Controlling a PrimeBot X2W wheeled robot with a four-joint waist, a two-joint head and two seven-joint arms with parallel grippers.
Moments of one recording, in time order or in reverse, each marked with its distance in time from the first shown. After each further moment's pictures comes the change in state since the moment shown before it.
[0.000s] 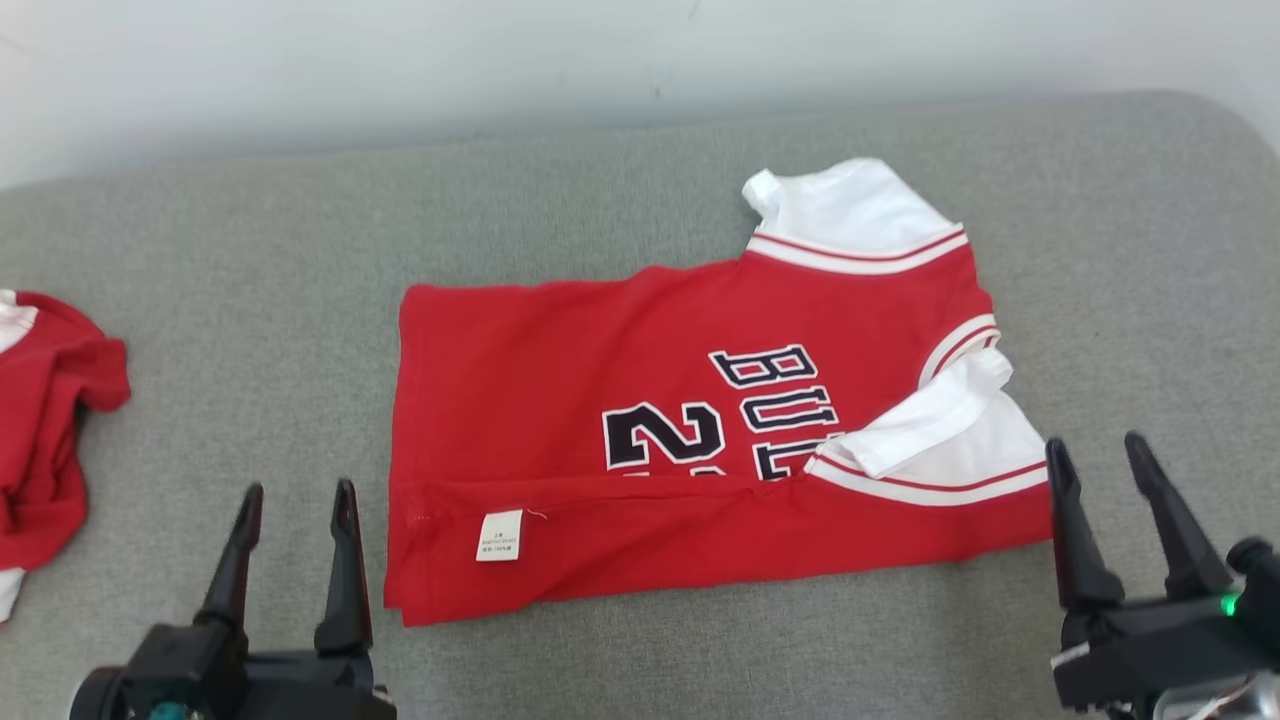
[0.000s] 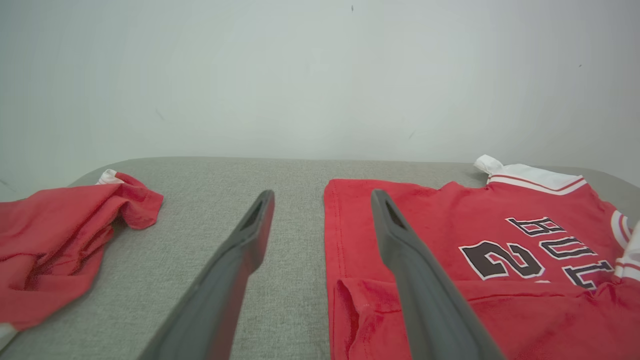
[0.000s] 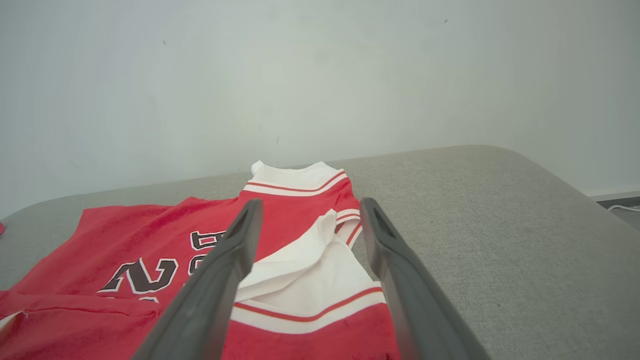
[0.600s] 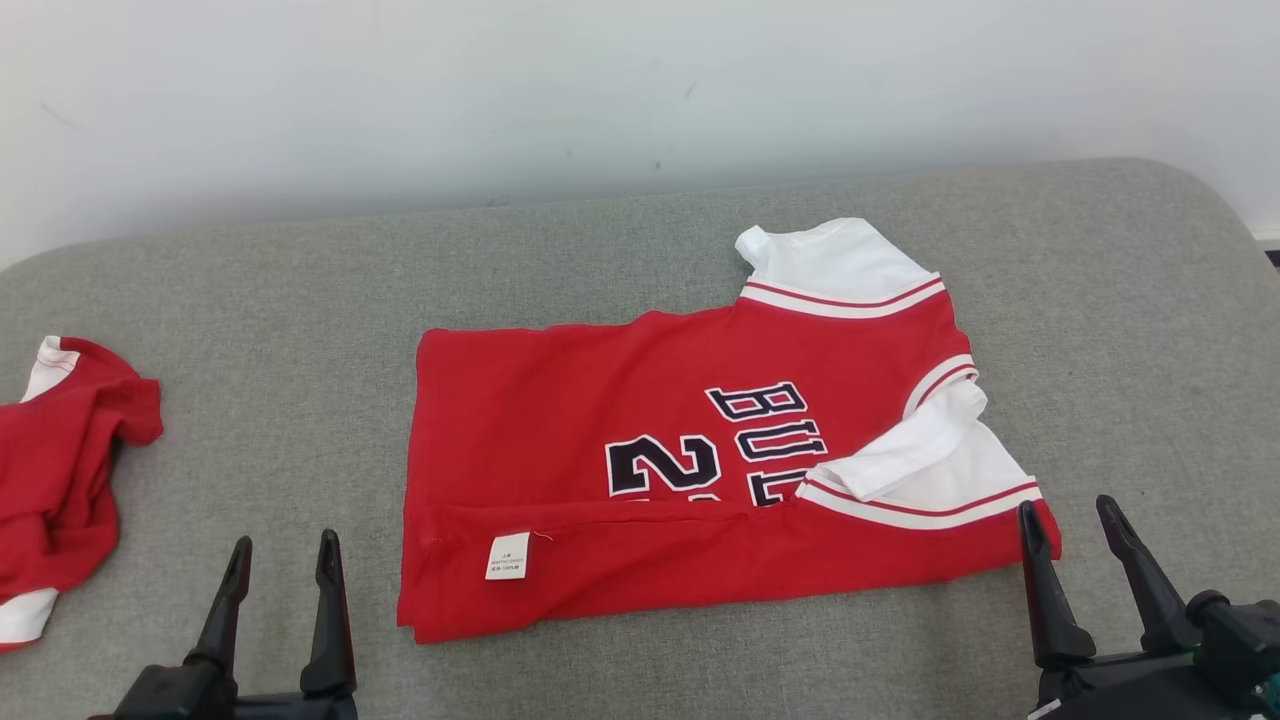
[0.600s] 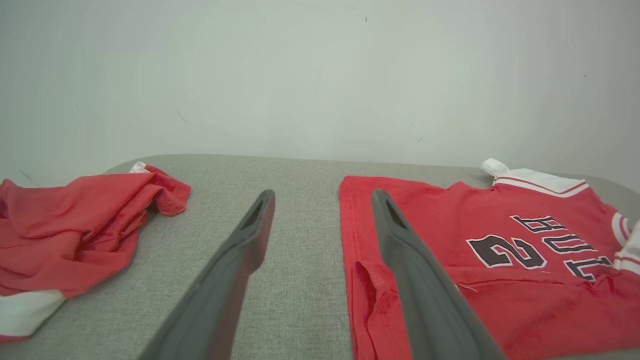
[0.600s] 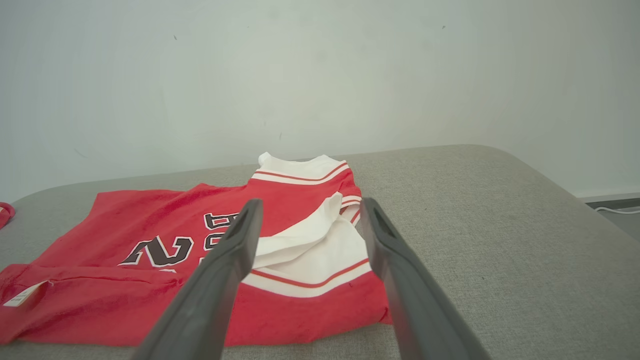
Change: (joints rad) left arm 0.047 -0.010 0.029 0.110 -0.030 -0.054 -0.069; right arm 0.087 0.040 0.010 0.012 -0.073 0.000 -0.007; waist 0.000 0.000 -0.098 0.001
